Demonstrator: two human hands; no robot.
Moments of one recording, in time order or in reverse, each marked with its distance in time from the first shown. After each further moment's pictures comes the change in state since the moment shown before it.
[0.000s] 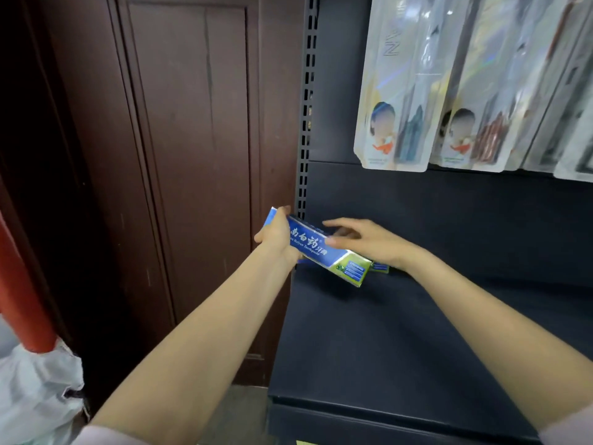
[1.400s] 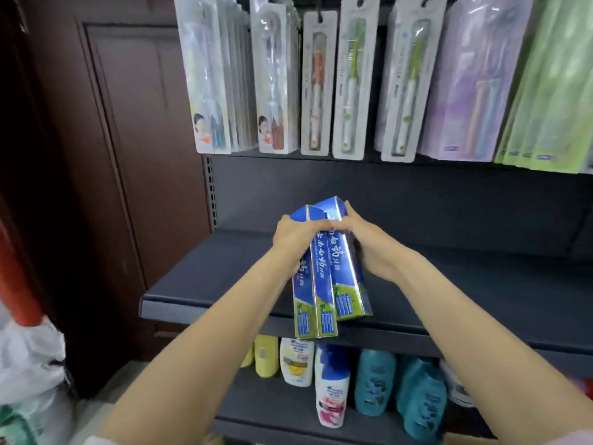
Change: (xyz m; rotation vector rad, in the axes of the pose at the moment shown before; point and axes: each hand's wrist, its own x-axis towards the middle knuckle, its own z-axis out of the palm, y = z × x) left_hand -0.242 -0.178 0.139 0.530 -0.243 0.272; right_hand -0.269 0.056 -0.123 0.783 0.112 0.240
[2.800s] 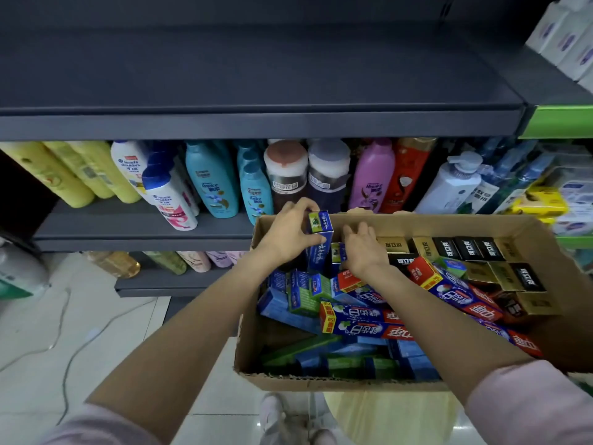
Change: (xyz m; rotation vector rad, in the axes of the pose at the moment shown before) left_hand -0.140 -0.285 0.262 0.850 -0.420 0.180; right_hand -0.219 0.308 -0.254 -1.320 0.111 0.433
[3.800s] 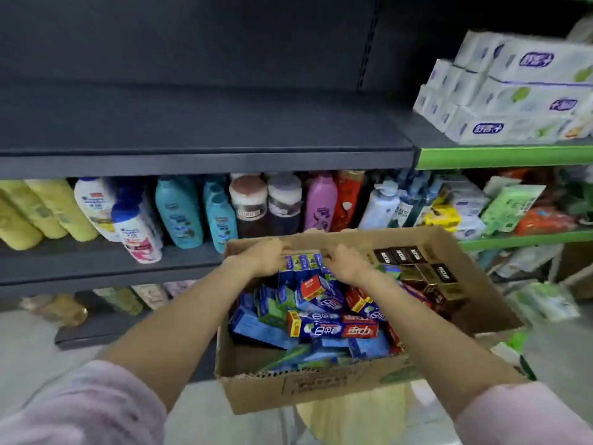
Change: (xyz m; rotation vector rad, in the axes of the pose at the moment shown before) left_hand -0.002 0.026 -0.006 0.402 -0.399 0.081; right_hand -0.061 0.020 -0.051 0.222 0.016 -0.002
